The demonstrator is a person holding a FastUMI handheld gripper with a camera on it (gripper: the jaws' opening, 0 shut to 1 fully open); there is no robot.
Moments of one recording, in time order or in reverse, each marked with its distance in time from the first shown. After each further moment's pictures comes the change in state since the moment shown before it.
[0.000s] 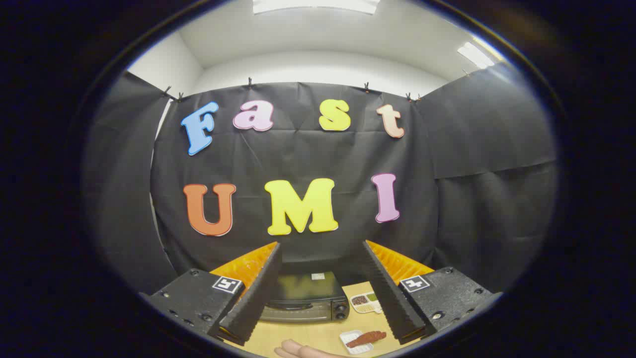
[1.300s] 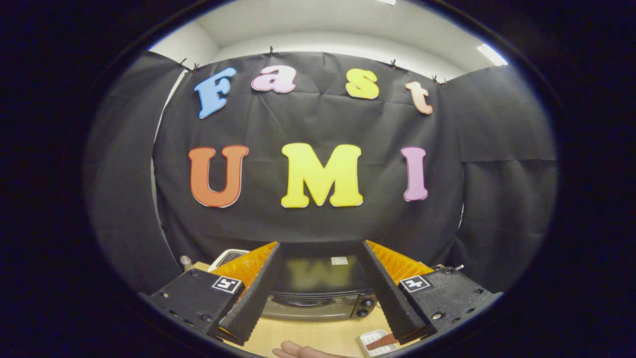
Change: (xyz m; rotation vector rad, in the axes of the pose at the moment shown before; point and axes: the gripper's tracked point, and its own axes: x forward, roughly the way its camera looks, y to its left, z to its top) arm 0.110 0.065 -0.134 -0.071 0.172 0.084
